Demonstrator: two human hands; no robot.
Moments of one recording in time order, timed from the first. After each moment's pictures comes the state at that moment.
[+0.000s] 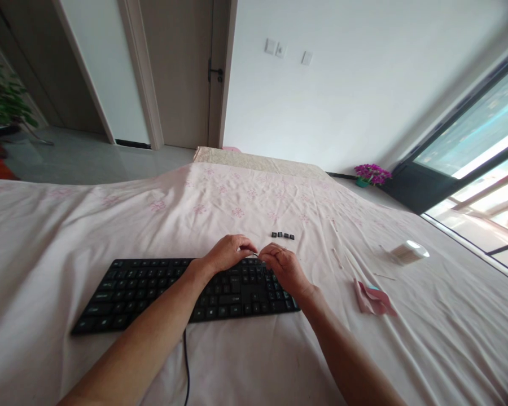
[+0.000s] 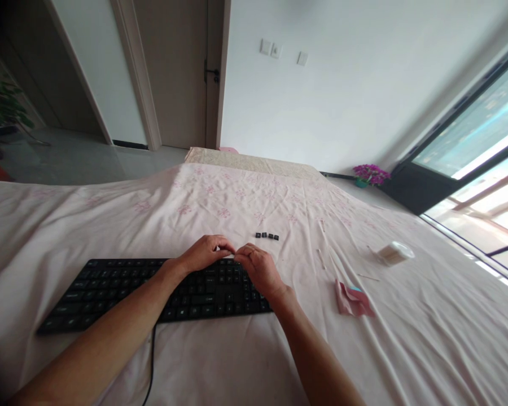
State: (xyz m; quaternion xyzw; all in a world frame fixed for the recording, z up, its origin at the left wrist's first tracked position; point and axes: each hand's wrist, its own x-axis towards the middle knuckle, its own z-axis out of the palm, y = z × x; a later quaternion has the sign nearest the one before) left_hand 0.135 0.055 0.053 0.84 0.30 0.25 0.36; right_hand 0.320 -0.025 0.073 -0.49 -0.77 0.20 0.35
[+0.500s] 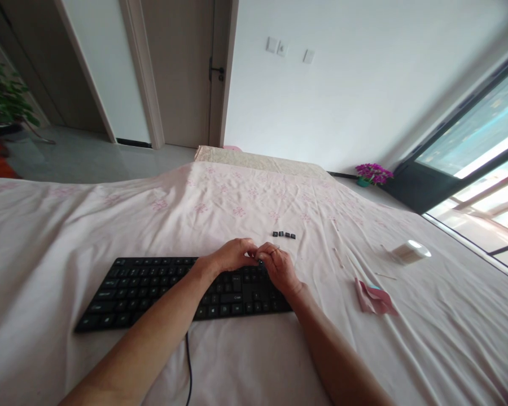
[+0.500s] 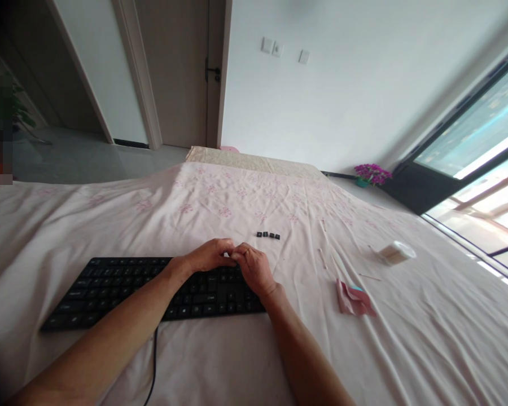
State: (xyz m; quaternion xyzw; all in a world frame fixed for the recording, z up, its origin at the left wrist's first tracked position) left_hand 0.144 0.060 0.037 0.87 0.26 0.21 0.36; right_hand 0.312 -0.018 0.051 -0.47 -0.77 0.16 0.41
